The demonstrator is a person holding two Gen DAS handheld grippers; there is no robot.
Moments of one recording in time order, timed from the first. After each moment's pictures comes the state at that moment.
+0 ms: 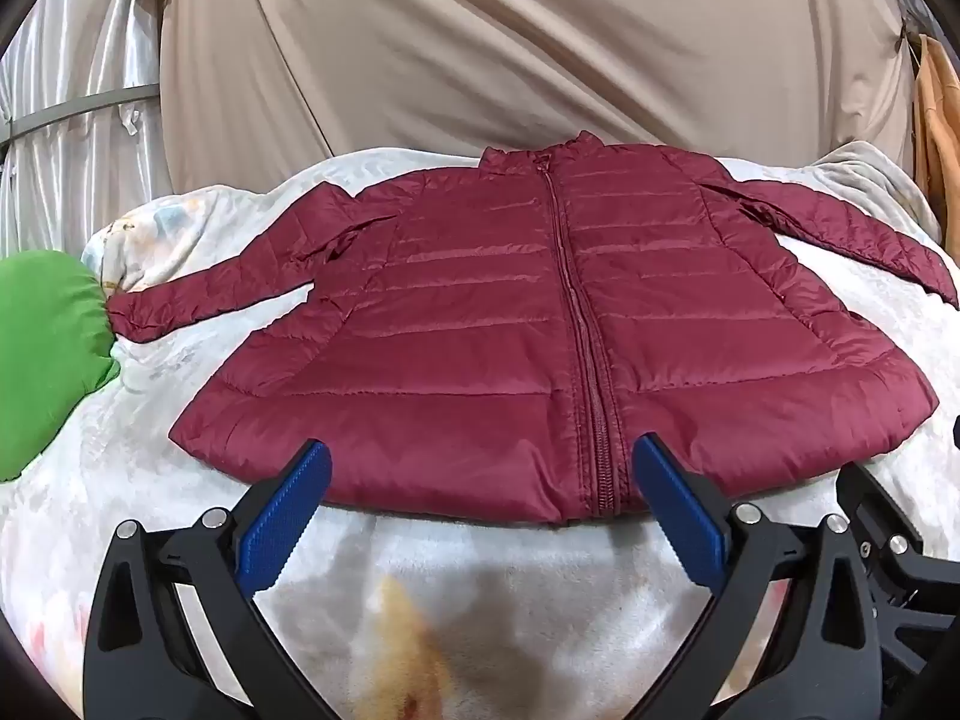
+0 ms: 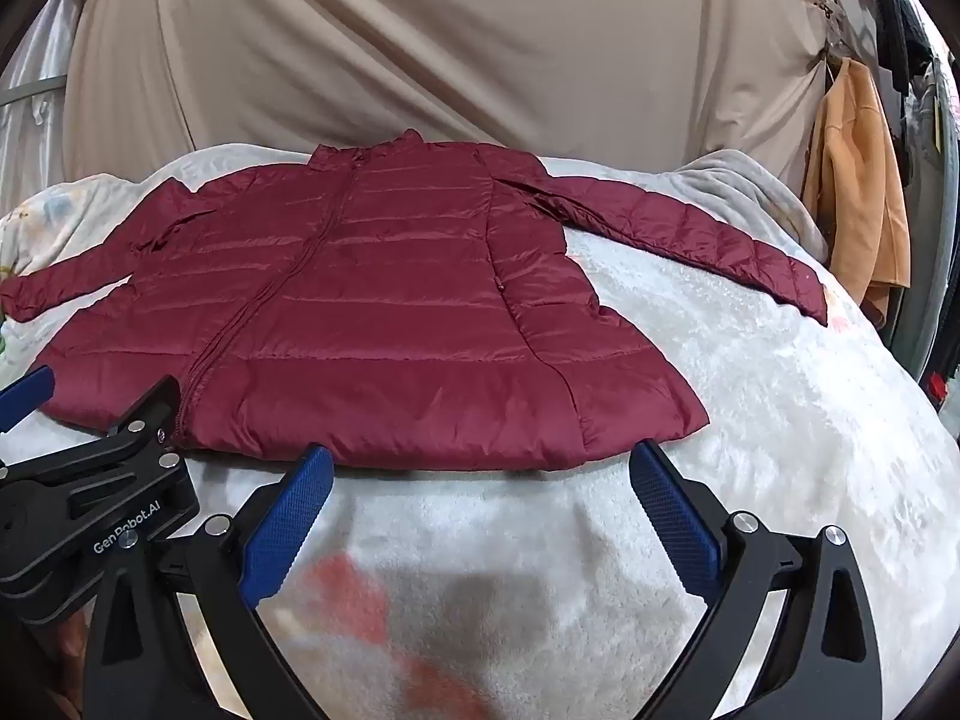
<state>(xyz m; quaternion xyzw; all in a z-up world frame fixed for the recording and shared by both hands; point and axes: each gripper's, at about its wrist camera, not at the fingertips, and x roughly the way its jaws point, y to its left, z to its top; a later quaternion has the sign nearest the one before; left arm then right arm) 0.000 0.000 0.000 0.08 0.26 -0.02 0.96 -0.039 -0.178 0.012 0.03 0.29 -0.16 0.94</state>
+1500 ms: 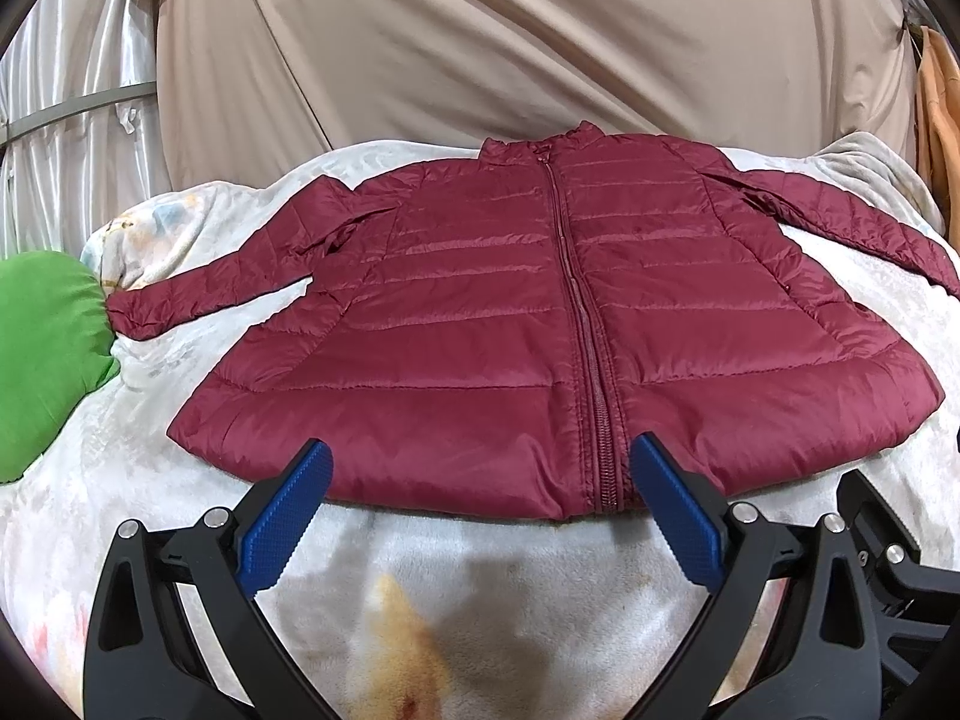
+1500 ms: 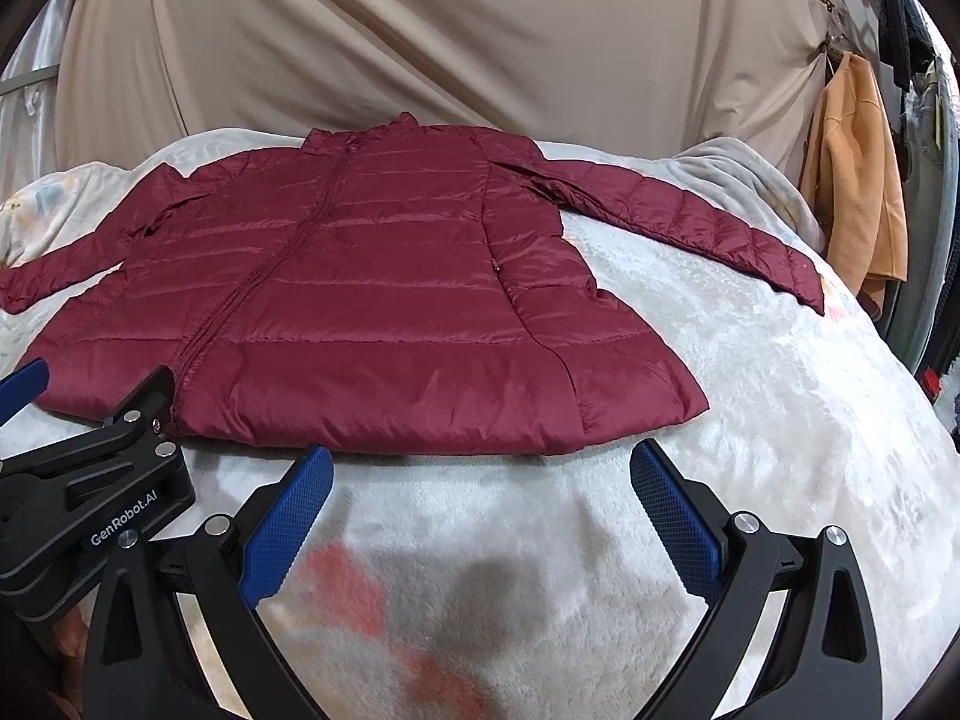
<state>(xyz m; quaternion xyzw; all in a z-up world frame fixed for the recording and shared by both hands) 0.003 -0.001 -0.008 0.08 0.27 -0.02 0.96 -0.036 -0.175 0.009 0.03 0.31 -0.17 0.93</state>
